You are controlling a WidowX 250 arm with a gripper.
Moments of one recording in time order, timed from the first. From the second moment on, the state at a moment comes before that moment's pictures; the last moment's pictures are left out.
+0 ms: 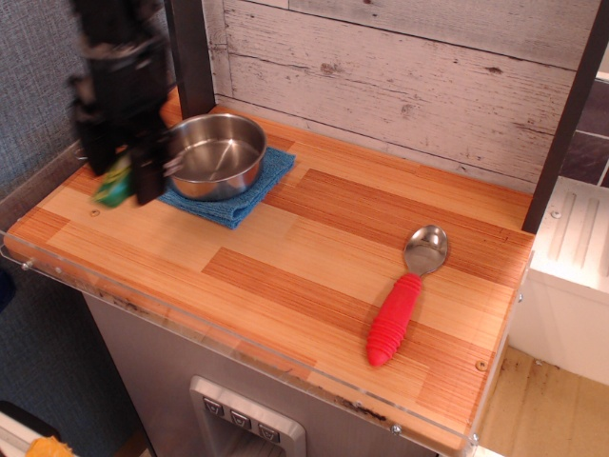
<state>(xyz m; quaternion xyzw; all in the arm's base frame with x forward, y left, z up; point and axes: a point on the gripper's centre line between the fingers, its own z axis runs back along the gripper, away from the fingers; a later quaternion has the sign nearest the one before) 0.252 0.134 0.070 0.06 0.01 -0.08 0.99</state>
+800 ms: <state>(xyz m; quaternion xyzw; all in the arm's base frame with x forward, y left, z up) 0.241 0.154 0.023 0.06 0.02 -0.08 0.99</state>
